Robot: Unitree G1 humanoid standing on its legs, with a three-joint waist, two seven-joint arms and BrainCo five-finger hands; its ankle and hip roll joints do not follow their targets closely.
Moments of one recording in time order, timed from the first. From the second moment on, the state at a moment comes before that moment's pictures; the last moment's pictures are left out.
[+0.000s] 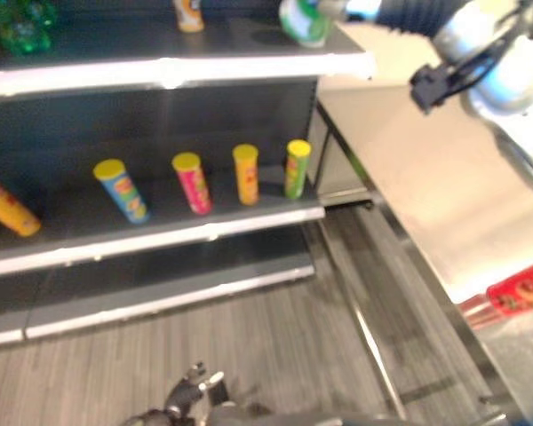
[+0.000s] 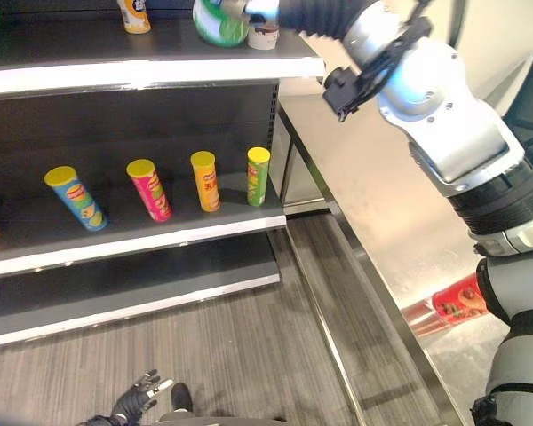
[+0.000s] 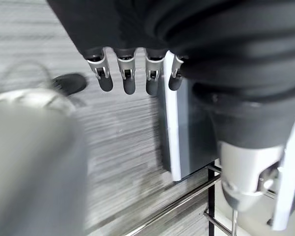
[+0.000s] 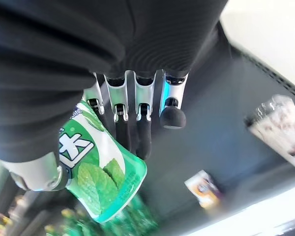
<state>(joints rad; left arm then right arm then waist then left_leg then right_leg) 0.23 0.32 -0.06 0.82 -0.29 -0.14 -0.21 -1.31 -0.92 0.64 0.03 0.45 -0.05 0.01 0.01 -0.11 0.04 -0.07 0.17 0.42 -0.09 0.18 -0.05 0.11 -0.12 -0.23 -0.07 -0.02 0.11</state>
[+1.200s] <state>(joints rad) 0.21 0.27 -0.05 0.80 -0.33 -0.15 -0.20 -1.45 -0.86 0.70 0.20 0.45 -0.01 0.02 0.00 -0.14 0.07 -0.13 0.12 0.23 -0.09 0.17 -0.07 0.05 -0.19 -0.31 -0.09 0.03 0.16</state>
